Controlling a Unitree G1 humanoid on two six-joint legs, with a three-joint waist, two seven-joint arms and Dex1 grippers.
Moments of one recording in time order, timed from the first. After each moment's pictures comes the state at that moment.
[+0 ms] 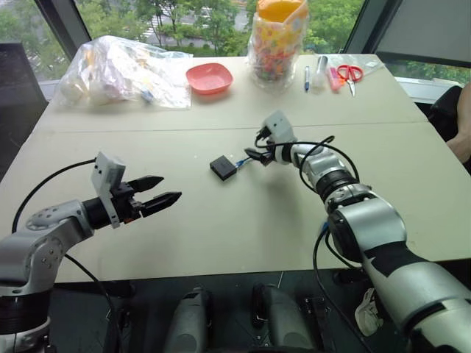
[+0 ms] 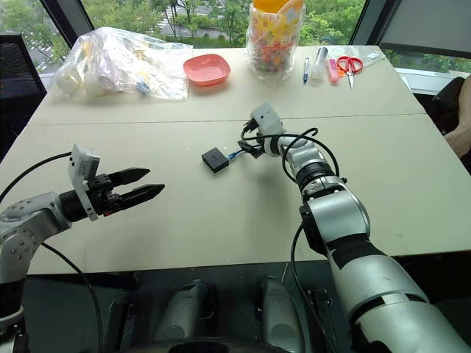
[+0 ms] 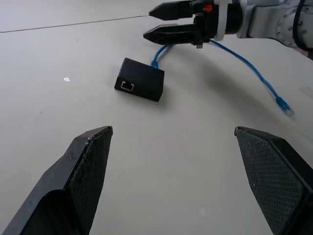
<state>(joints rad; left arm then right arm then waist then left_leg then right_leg) -0.12 0.73 0.31 -0.33 -0.78 0.80 -0.78 -1.20 -0.22 0.16 1.34 -0.06 -0.01 0.60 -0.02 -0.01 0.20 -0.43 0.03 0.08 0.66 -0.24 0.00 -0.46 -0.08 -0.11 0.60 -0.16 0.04</state>
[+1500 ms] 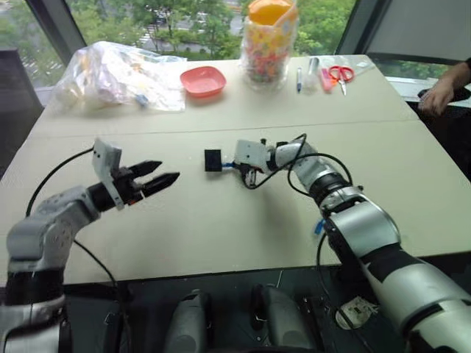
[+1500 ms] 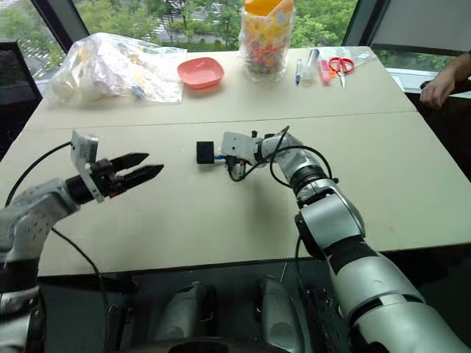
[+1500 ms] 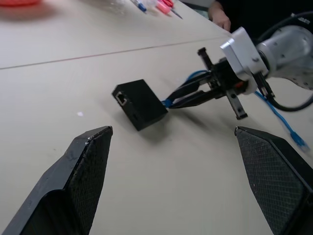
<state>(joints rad) -0.41 0.69 0.24 0.07 -0.71 0.68 -0.85 -1.16 -0.27 0.33 1.21 -0.42 -0.45 0.72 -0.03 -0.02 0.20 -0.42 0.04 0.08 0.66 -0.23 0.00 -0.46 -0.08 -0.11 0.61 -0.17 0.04</state>
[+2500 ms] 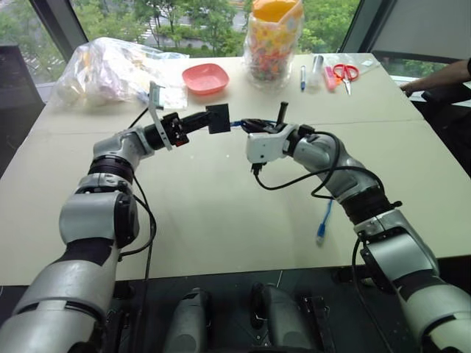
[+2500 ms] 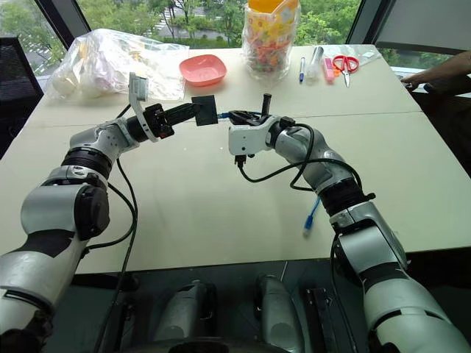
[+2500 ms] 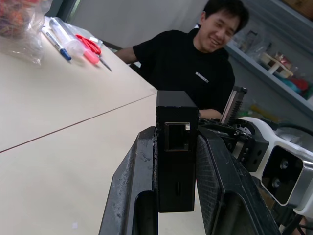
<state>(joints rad) -1.23 0.42 0.21 1.26 -0.40 0.41 -1.30 -0.92 -0.46 0.36 0.50 -0.56 -0.41 0.40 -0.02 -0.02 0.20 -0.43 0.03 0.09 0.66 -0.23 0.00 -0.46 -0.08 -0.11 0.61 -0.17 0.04</state>
